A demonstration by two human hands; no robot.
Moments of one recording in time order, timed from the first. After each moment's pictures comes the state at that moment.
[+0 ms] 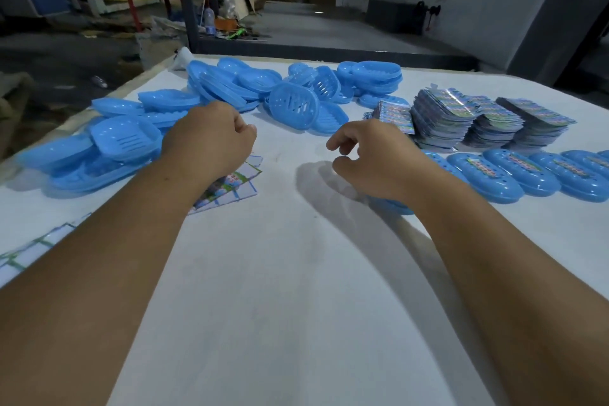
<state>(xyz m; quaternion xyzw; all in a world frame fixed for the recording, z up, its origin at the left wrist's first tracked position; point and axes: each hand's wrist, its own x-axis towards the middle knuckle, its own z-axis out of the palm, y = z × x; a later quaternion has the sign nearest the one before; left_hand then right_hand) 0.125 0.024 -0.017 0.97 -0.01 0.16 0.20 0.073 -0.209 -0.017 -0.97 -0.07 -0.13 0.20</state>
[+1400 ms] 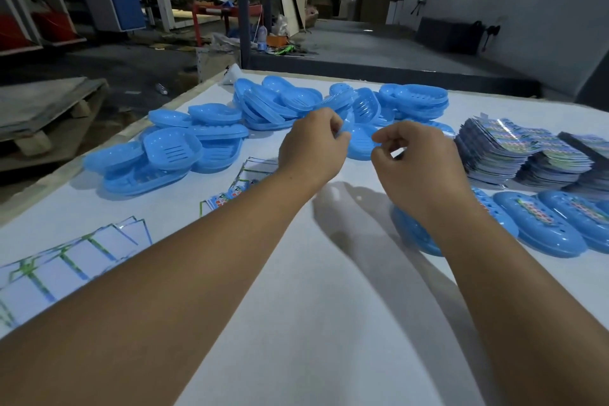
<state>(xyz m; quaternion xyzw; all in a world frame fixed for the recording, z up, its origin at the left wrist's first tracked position) 0.147 -0.062 -0.021 0.89 -0.06 0.22 0.39 0.078 -0.201 -0.008 -0.91 0.01 -0.25 0.35</state>
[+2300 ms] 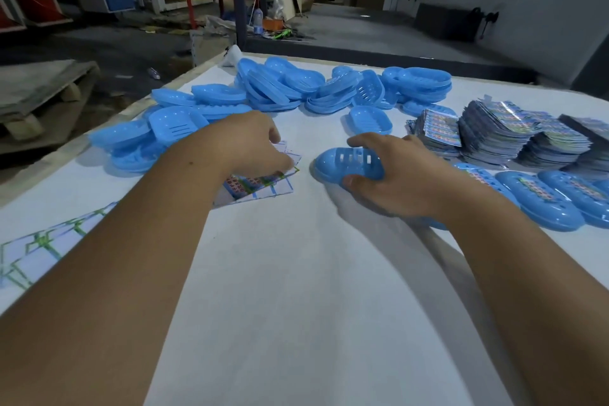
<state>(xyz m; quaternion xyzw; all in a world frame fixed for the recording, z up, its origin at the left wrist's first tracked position) 0.095 0.038 0.009 0.99 -0.02 -0.03 0.14 0.067 -0.196 -0.018 -0.98 -0.11 -0.06 0.14</state>
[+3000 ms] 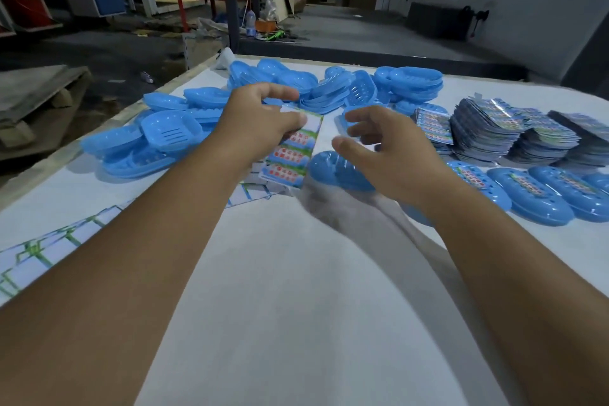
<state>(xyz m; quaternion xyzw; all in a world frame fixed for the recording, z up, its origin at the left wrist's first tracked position) 0.103 0.012 0.002 0.79 -0.02 0.09 0.60 0.069 -0.183 -0.013 -0.91 -0.08 -0.14 0.39</state>
